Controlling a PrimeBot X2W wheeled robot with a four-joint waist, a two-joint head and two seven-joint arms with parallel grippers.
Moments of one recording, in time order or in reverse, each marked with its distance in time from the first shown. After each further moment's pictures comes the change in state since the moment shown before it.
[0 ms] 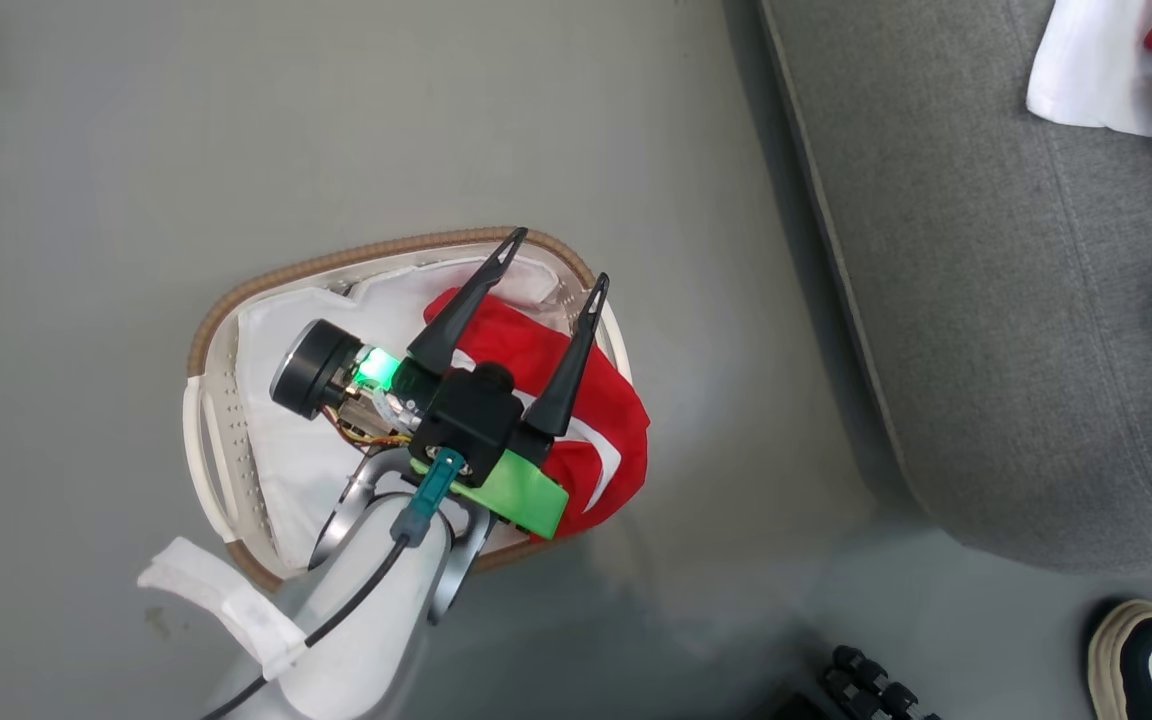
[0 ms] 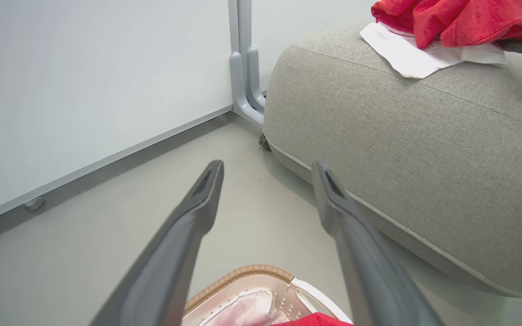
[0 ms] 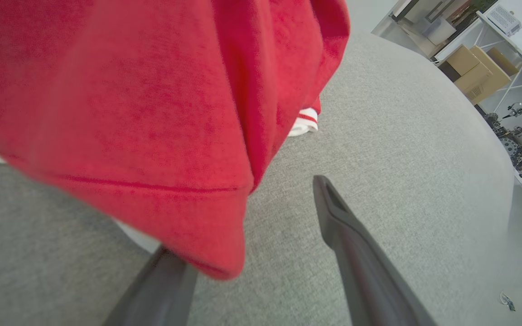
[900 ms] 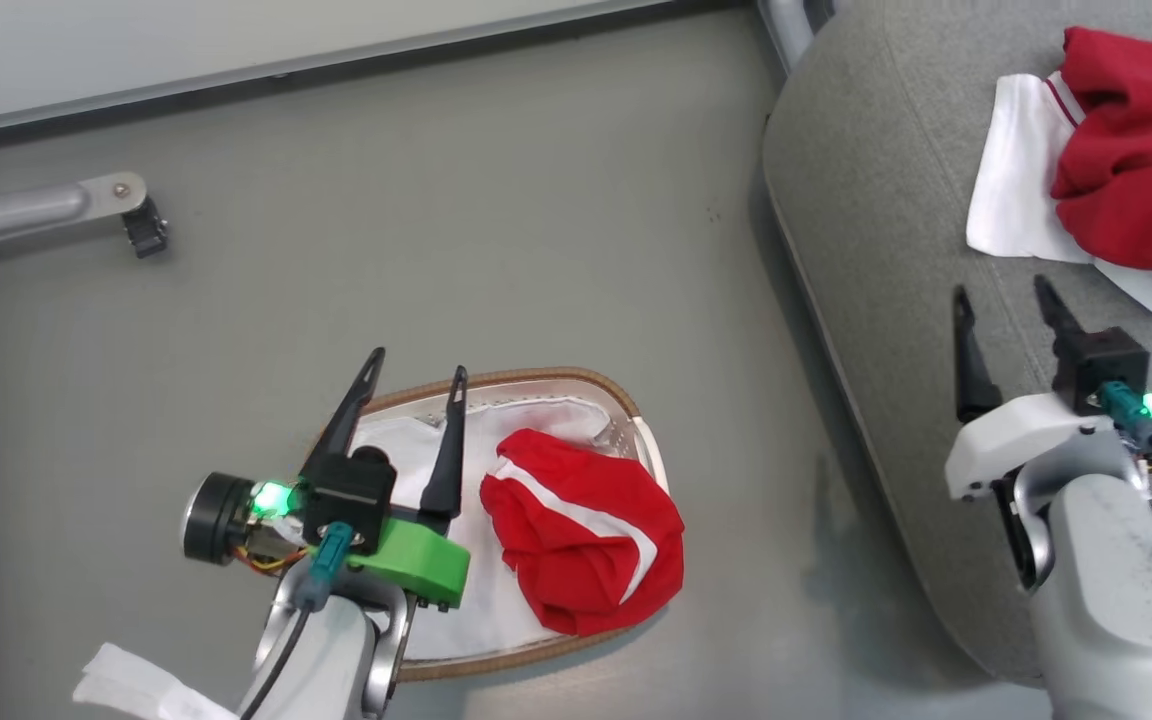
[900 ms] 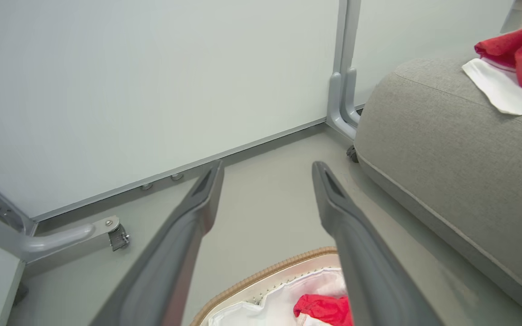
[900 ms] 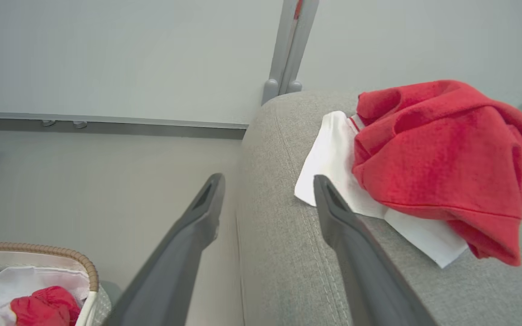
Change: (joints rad) left arm 0.206 -0.001 0.183 0.046 -0.051 0.084 0.000; right arm 0.320 0.188 0.438 -0.283 0.208 0.000 0.000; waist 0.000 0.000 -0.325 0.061
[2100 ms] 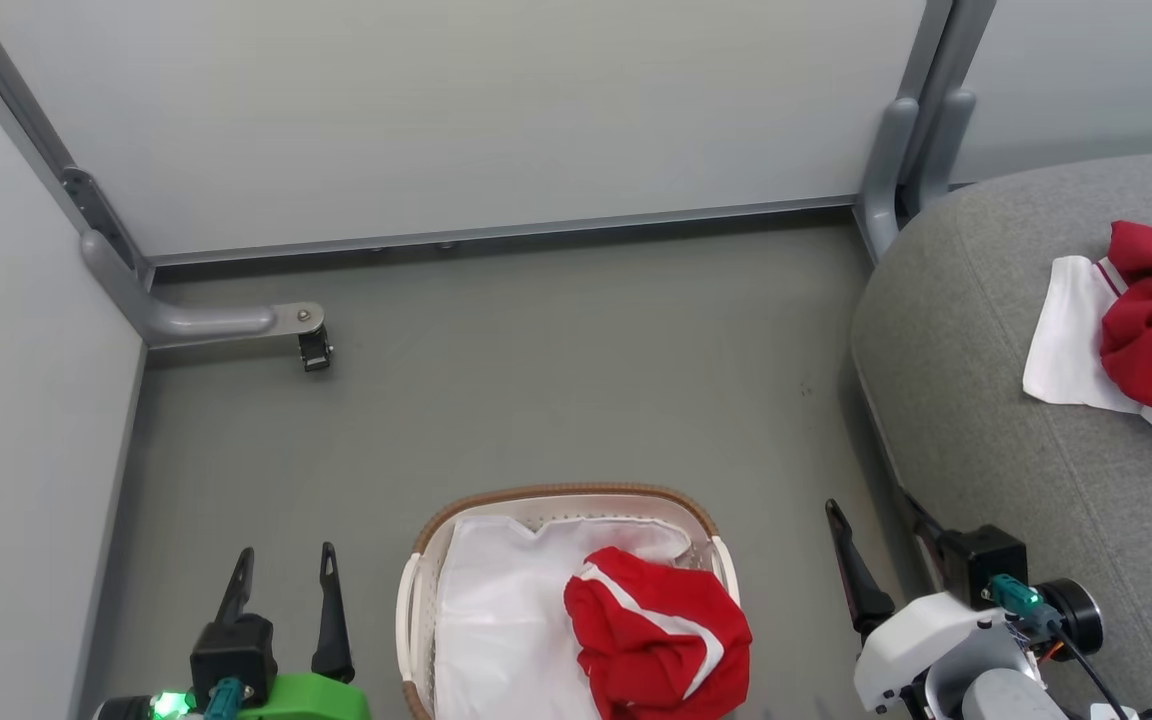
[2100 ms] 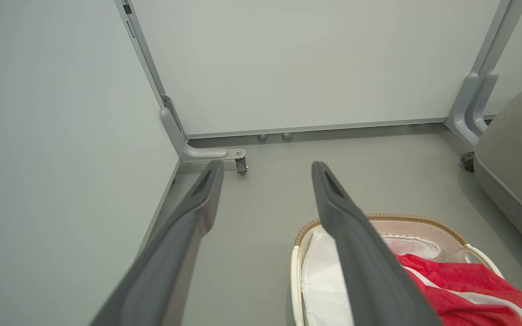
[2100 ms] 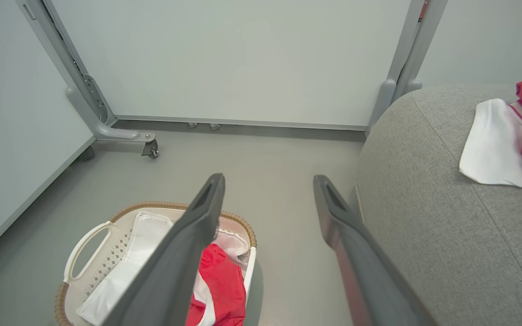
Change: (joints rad) left arm 0.291 -0.028 0.272 0.025 -0.008 0.012 0.000; right arm 0.306 0.040 0.255 -0.065 0.196 0.000 0.000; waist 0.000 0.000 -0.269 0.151
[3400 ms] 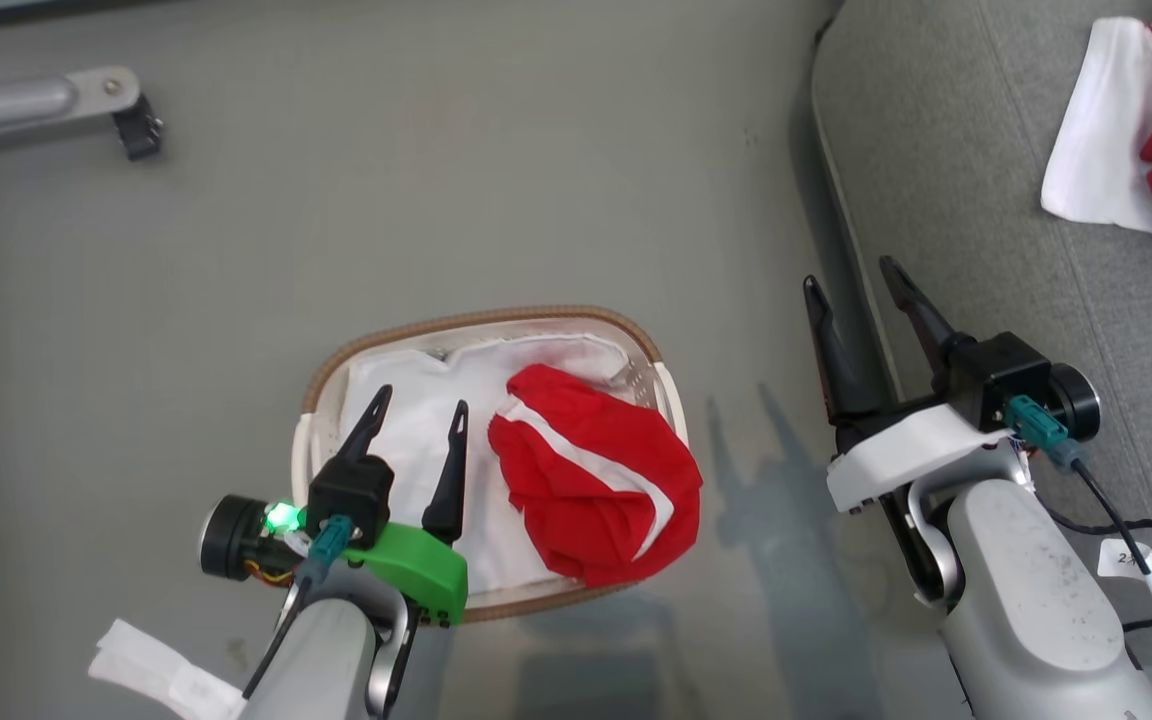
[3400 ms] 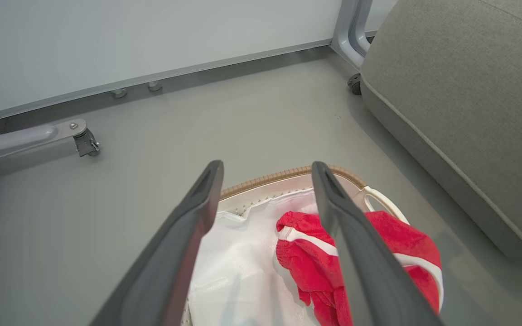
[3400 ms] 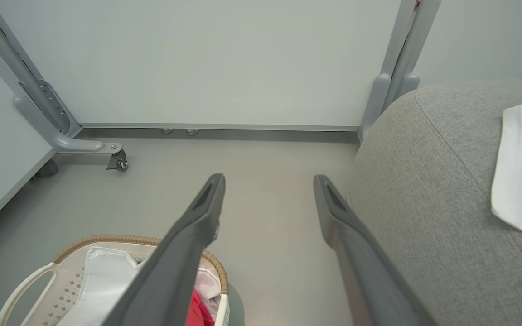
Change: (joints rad) left arm -0.306 -0.004 -0.229 0.139 -0.035 -0.083 0.000; right arm -0.254 0.000 0.024 -0.132 0.013 0.000 0.000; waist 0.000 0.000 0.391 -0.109
